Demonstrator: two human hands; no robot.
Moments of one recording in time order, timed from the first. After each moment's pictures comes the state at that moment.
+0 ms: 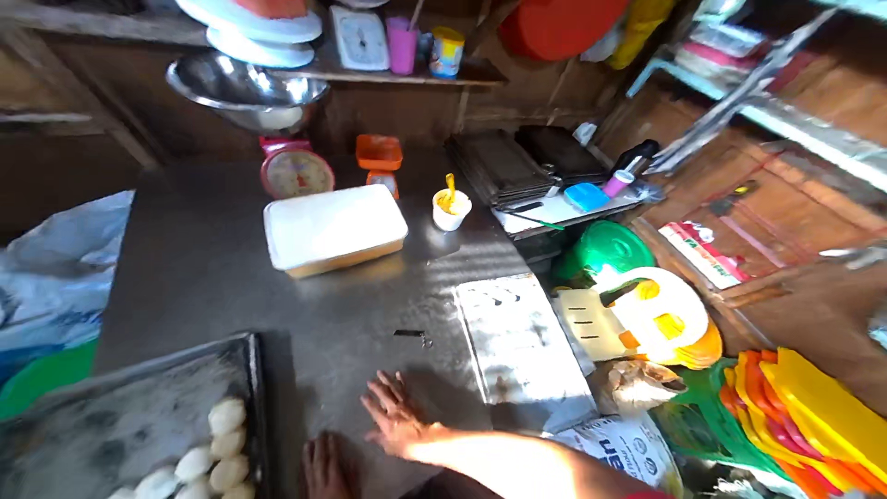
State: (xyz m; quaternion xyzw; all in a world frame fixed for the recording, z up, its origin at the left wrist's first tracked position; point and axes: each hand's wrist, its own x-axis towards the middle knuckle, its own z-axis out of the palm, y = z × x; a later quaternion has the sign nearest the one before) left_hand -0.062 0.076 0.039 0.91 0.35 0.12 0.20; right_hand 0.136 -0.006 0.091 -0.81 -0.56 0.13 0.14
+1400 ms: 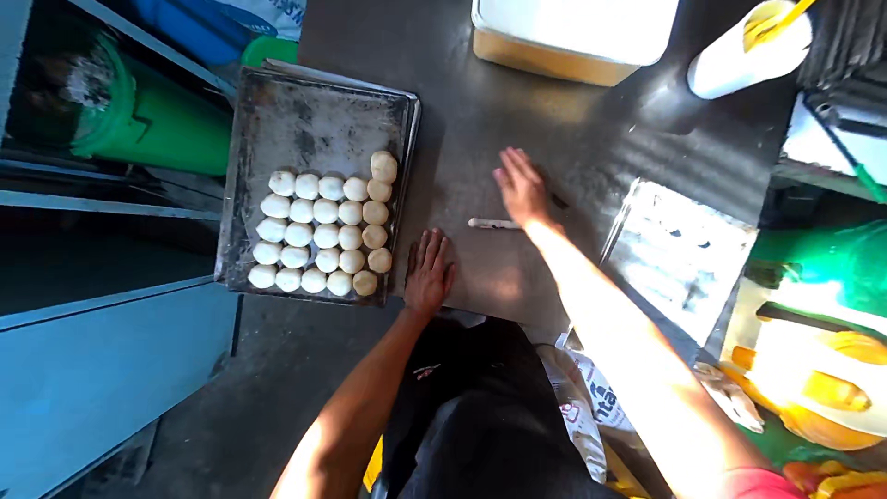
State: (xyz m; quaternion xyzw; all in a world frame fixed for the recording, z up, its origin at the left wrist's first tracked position) left_hand -0.069 0.080 0.029 0.89 0.40 0.07 0.22; right_hand 0.226 0.112 0.081 -0.82 -0.51 0.14 0.21
